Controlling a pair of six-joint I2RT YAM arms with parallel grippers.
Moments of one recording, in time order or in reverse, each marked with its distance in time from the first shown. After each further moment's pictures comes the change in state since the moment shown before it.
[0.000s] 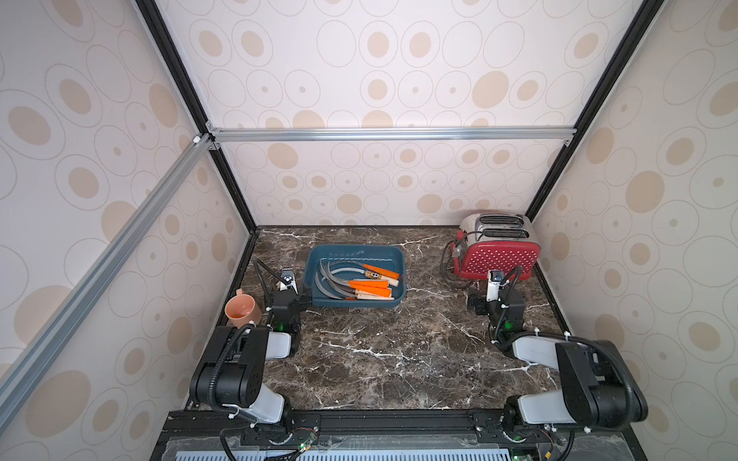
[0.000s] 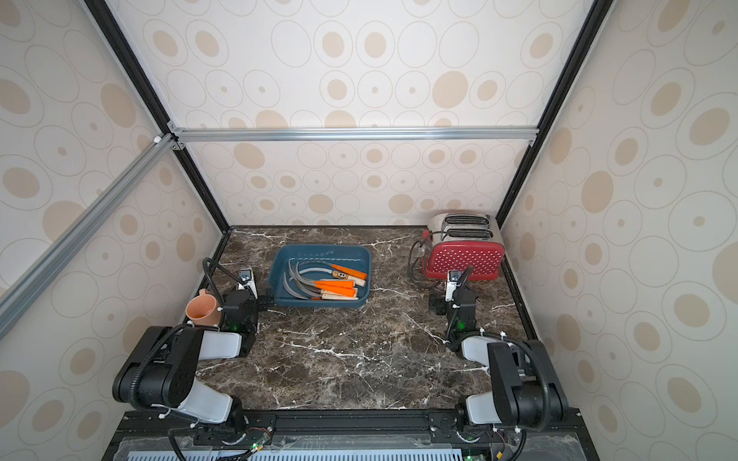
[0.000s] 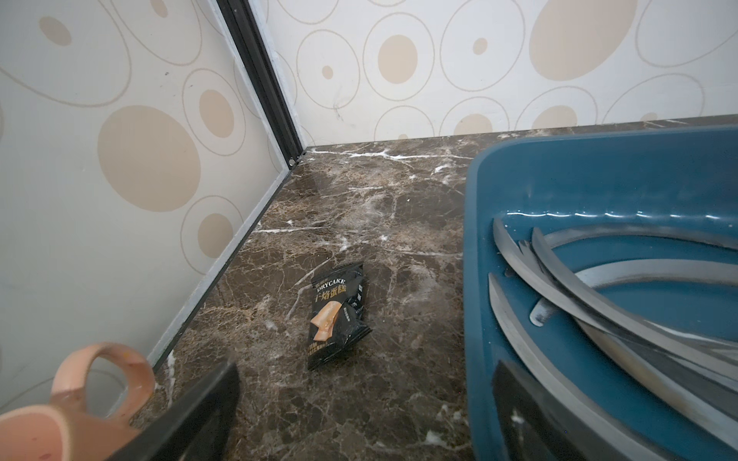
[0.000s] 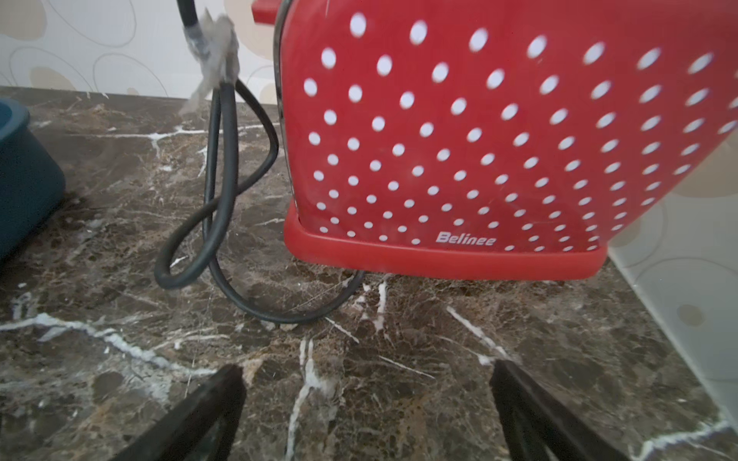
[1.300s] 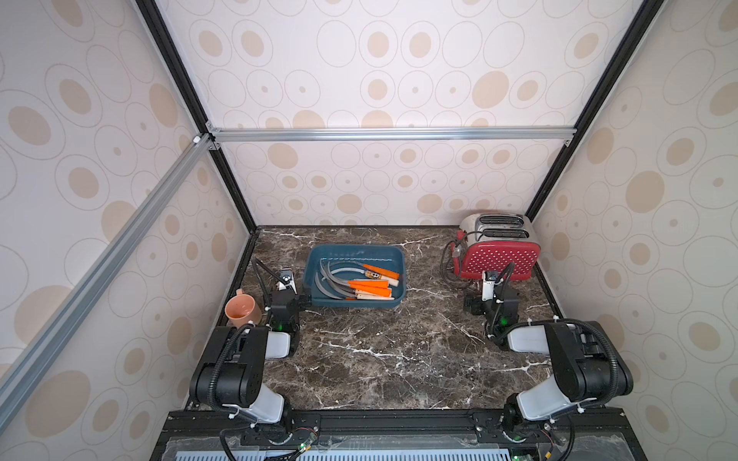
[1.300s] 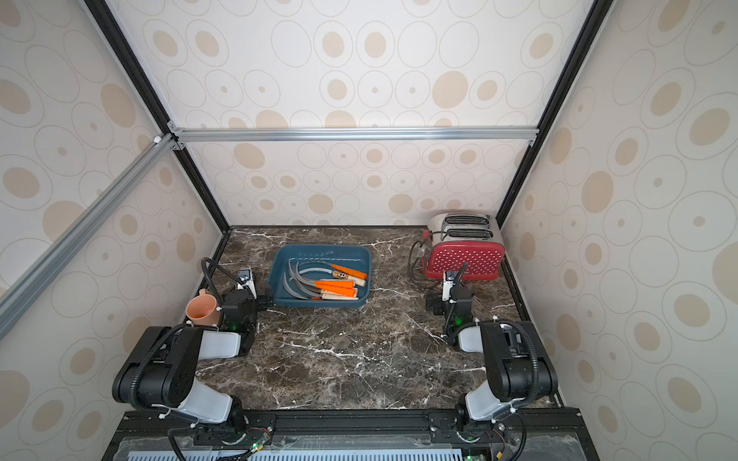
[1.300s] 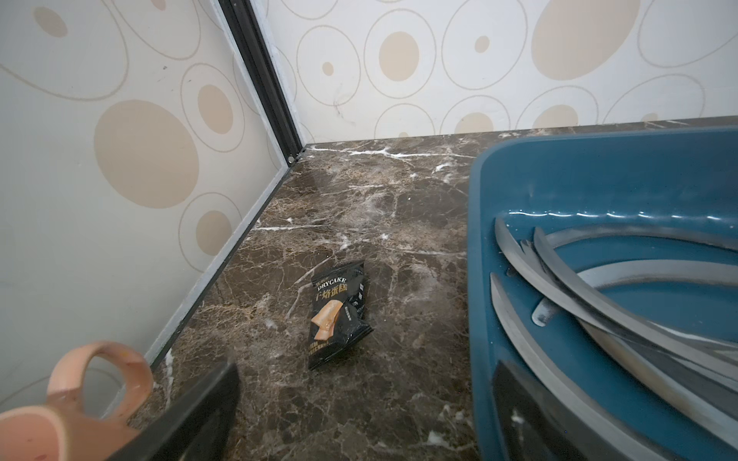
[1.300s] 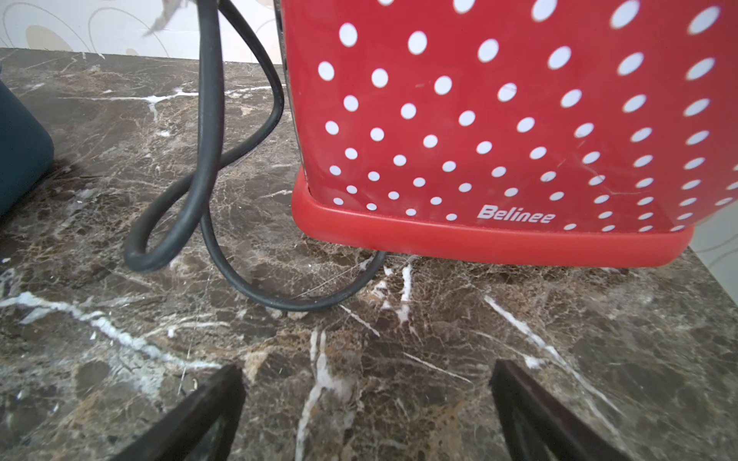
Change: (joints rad) left arm 0.013 0.000 0.003 -0.010 0.017 -0.007; right arm -0.011 0.085 0.047 -0.006 -0.032 0.016
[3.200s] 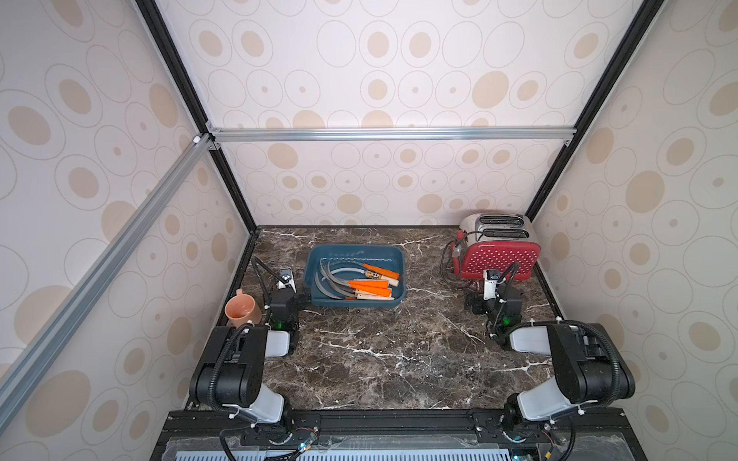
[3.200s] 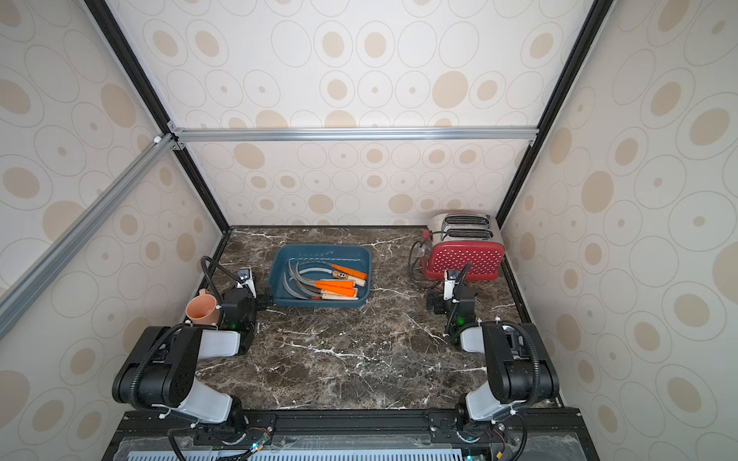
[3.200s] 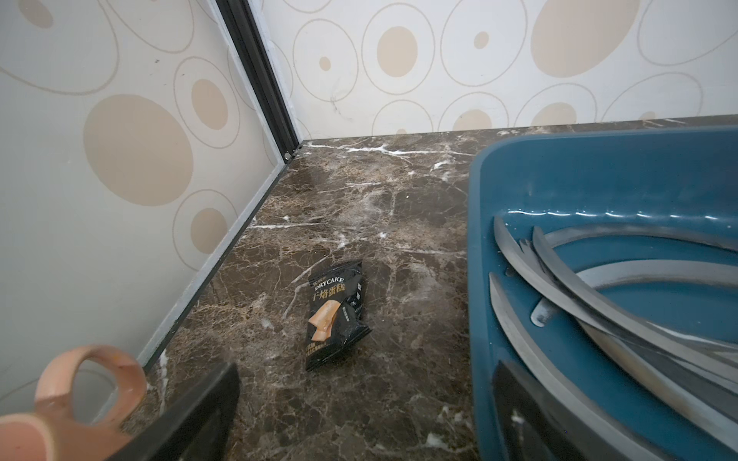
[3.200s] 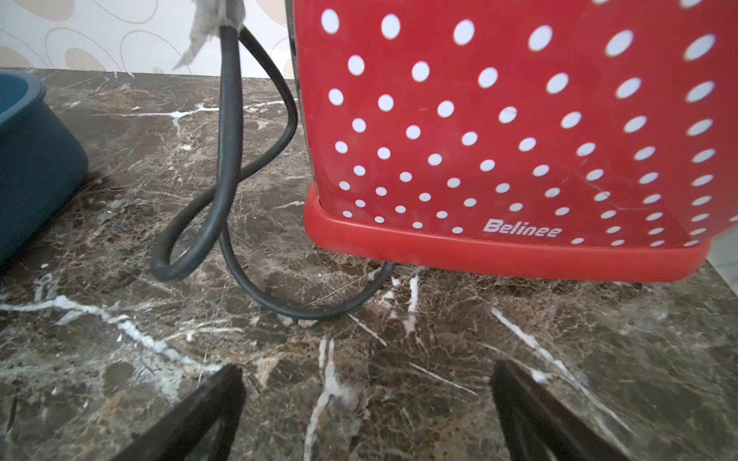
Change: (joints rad) left arm 0.009 0.000 0.016 -0.030 0.019 -0.007; right arm -0.023 -0.014 0.000 0.006 -0.070 0.000
